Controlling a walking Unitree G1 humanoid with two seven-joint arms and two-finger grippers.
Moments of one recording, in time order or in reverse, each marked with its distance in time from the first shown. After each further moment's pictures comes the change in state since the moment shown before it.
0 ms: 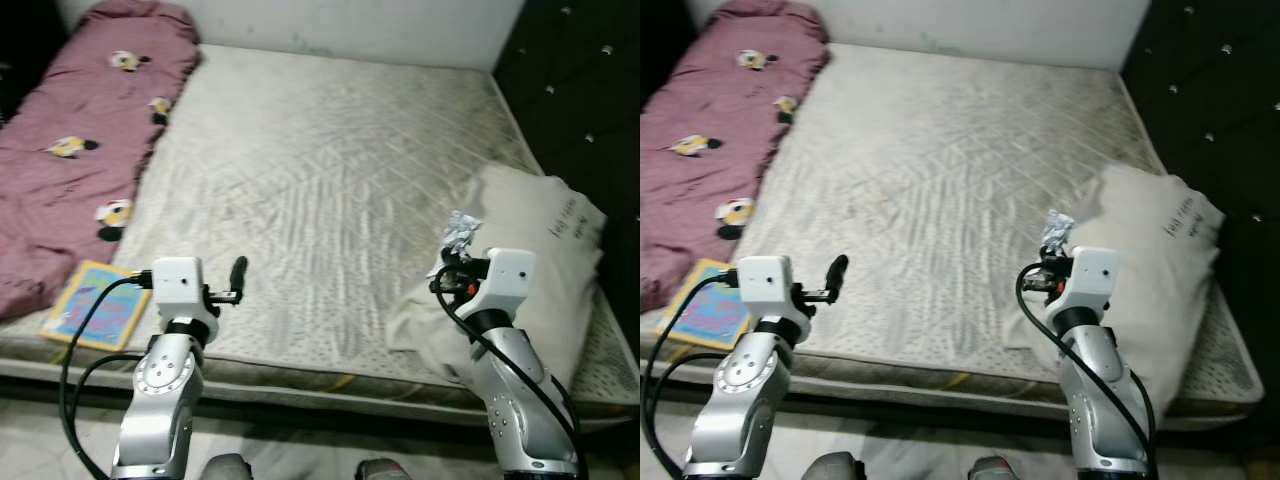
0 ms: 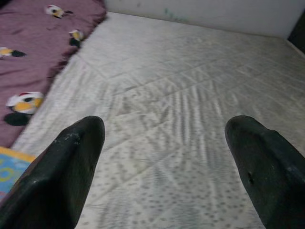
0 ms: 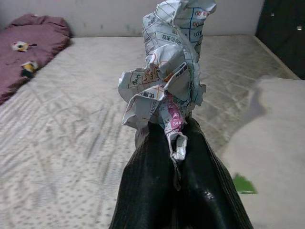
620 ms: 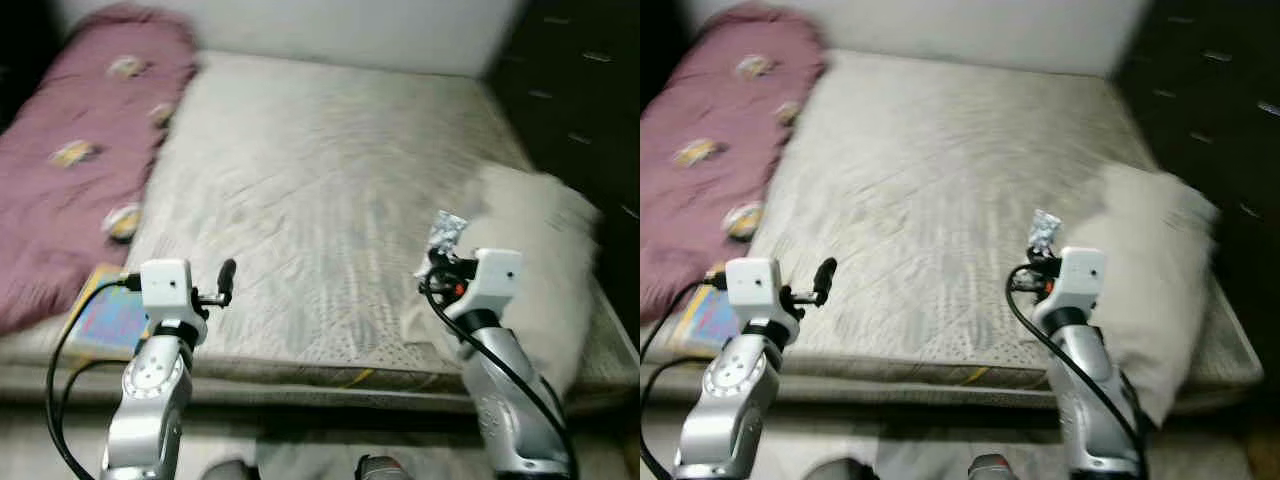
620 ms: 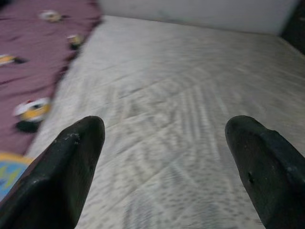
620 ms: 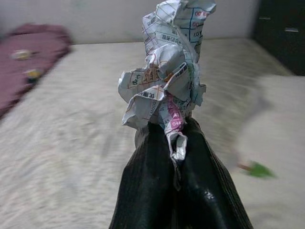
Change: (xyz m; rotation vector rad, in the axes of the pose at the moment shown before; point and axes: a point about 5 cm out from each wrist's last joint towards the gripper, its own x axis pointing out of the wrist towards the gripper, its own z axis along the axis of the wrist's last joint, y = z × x) left arm -0.001 0.005 -0.001 0.004 0.005 0.019; right arm 0.001 0.006 -0.001 0.008 0.000 0.029
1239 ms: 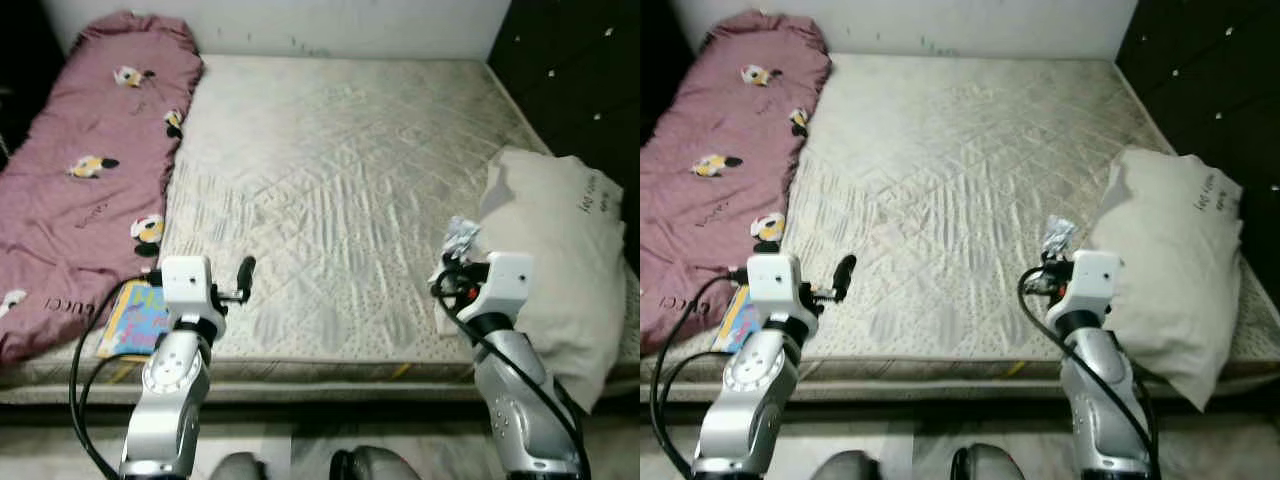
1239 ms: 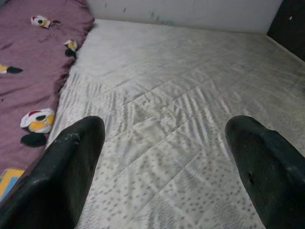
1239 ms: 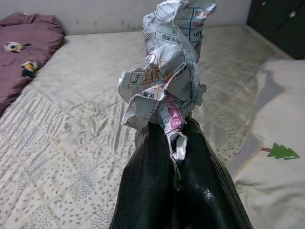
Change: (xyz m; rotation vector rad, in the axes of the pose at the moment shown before) left arm 0.004 -0.012 0.003 0.004 -0.018 -0.039; right arm -0.002 -0.009 -0.004 -0.014 0.019 -0.033
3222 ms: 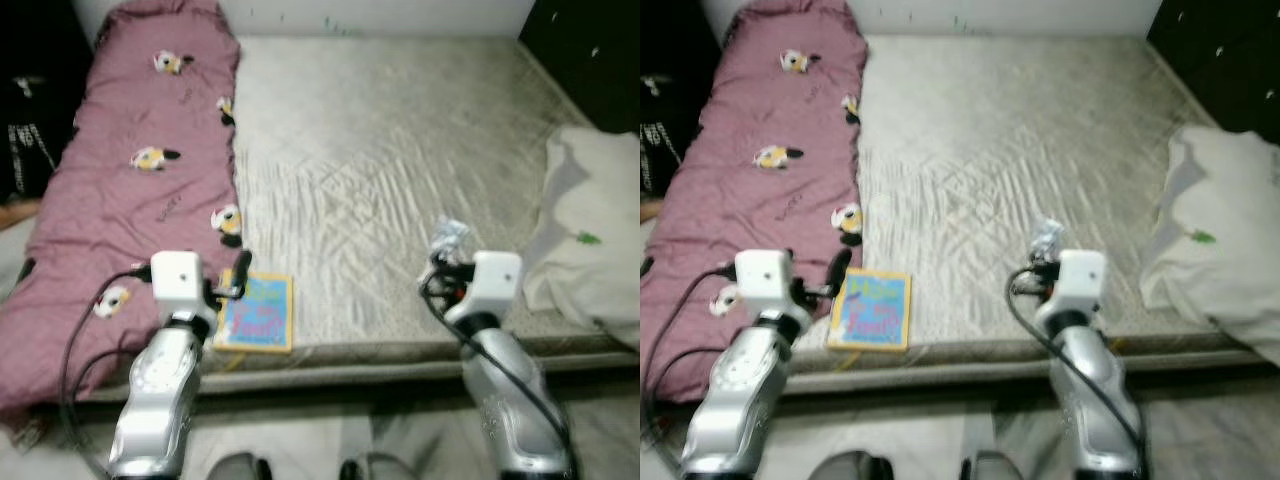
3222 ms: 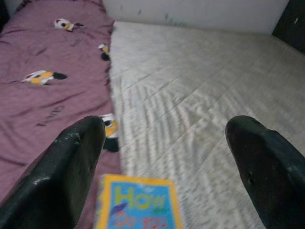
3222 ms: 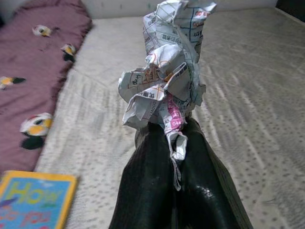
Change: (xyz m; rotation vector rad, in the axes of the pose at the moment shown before) left arm 0.000 -0.007 0.006 -0.036 -0.045 -0.073; right arm 0.001 0.003 -0.004 -0.022 0.020 0.009
